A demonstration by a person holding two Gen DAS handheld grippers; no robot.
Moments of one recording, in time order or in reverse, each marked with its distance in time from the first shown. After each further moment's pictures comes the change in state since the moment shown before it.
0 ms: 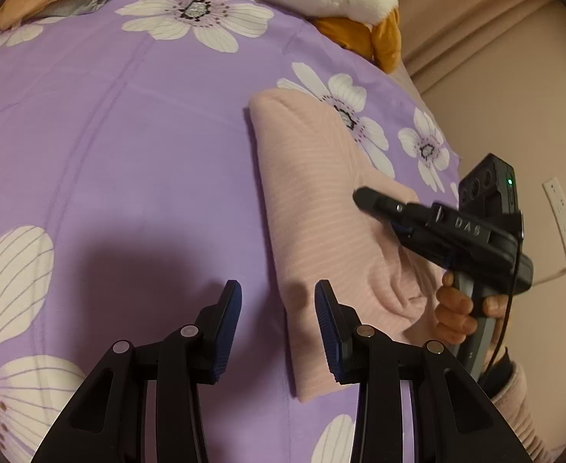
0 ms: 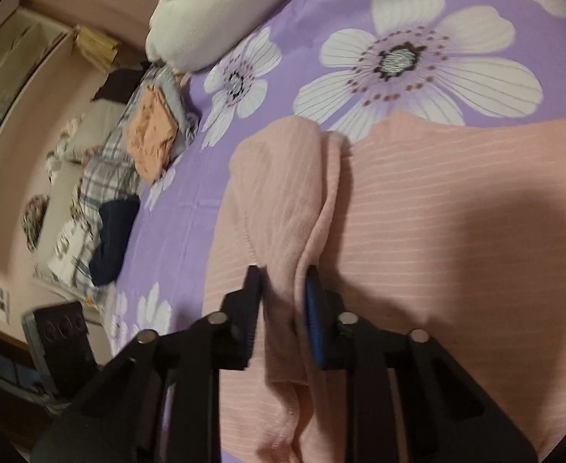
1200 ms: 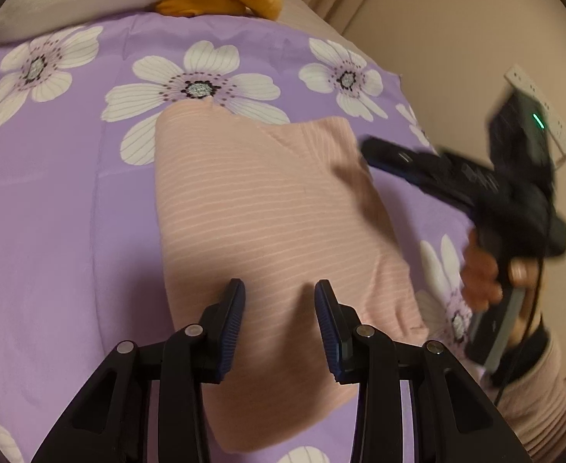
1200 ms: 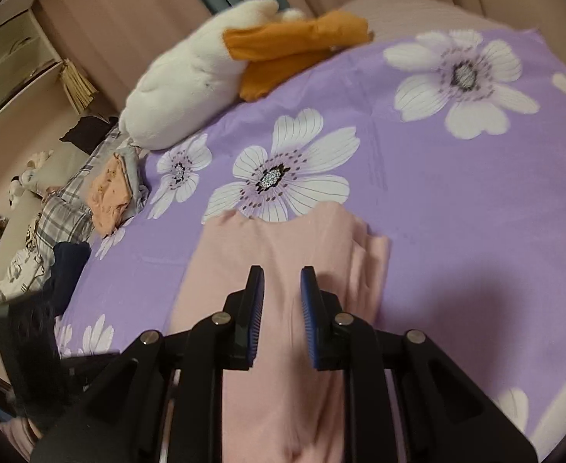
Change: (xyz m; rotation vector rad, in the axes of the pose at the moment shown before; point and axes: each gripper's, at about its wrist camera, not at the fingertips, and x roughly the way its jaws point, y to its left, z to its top) left arm 0.077 -0.124 -0.012 0.386 0.086 -0.013; right arm -0.116 -0.058 0.003 -0.036 -0.297 -0.240
